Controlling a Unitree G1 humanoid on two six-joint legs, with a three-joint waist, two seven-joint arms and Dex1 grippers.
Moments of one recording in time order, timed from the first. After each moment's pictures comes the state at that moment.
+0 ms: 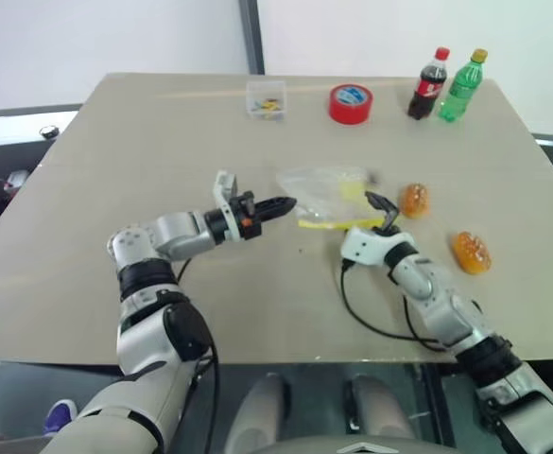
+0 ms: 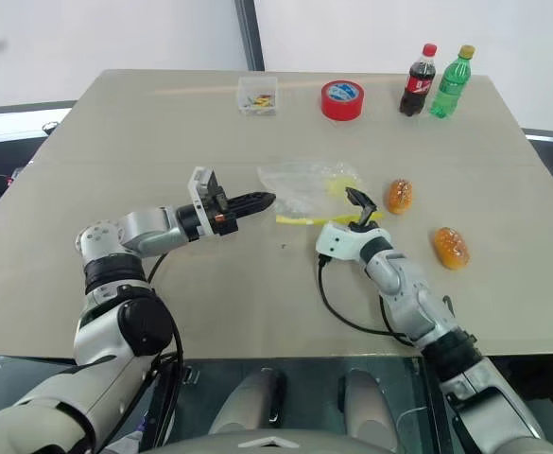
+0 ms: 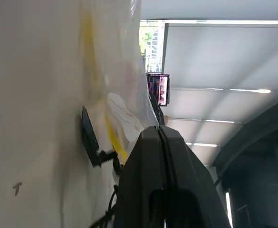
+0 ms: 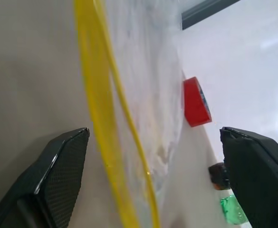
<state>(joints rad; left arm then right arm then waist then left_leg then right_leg) -0.85 0.28 0.75 0.64 -1.33 1.61 0.08 -0.41 -0.40 0.42 0.12 -0.61 0.04 0.08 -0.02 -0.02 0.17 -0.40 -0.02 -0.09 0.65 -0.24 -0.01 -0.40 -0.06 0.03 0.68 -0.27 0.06</state>
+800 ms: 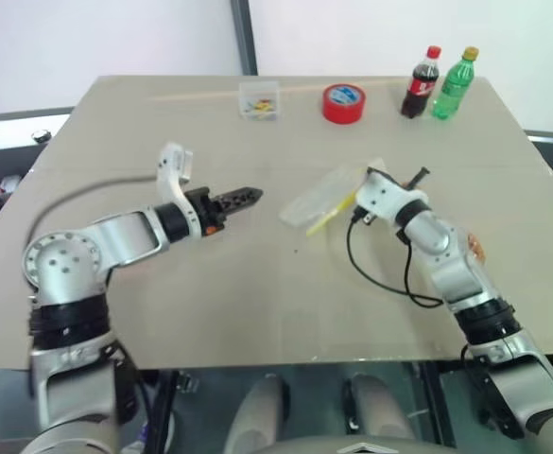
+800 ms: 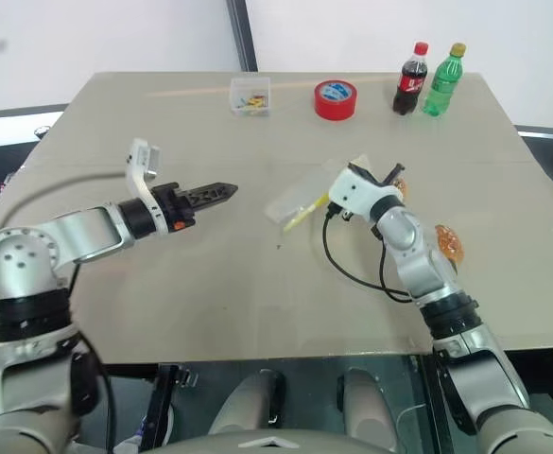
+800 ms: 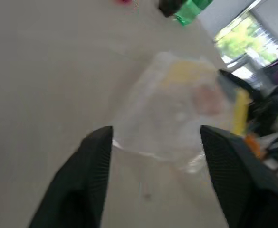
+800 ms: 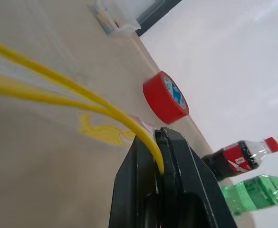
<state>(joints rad) -0.51 0.77 0.10 -0.25 -0.92 0.85 -0.28 -0.63 -0.38 0.24 0.12 -0.38 0.16 0.35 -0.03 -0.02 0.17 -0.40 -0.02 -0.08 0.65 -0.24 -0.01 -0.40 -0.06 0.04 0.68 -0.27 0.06</state>
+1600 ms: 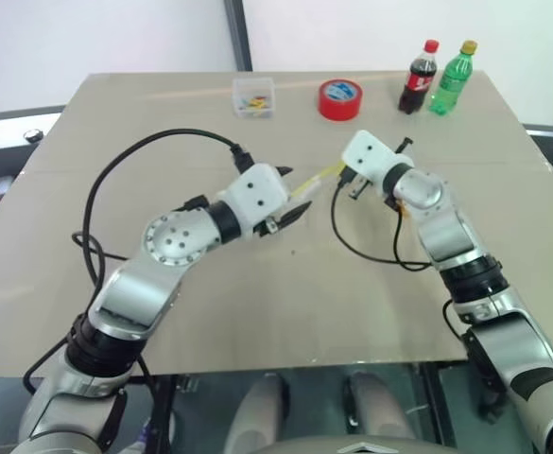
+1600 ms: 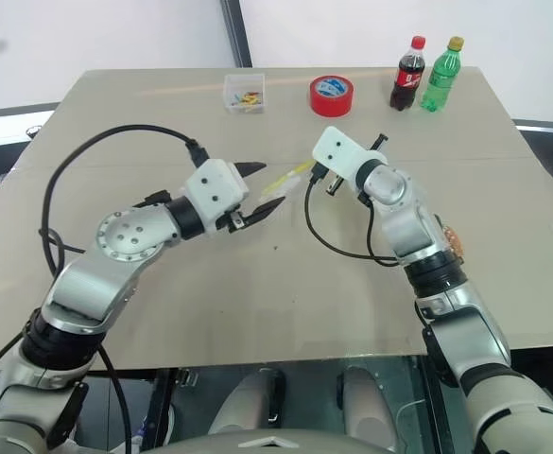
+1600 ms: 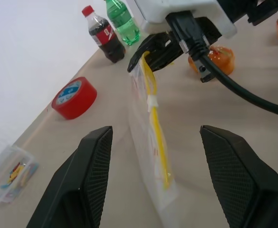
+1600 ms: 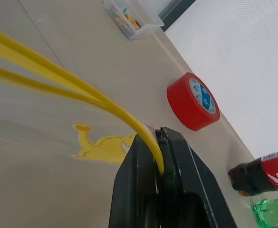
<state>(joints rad) -0.49 0.67 -0.25 -0.44 -0.14 0.48 -0.53 -0.81 -0.32 0.27 0.19 -0.34 0.35 0.47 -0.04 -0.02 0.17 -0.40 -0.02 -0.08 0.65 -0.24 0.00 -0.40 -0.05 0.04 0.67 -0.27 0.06</state>
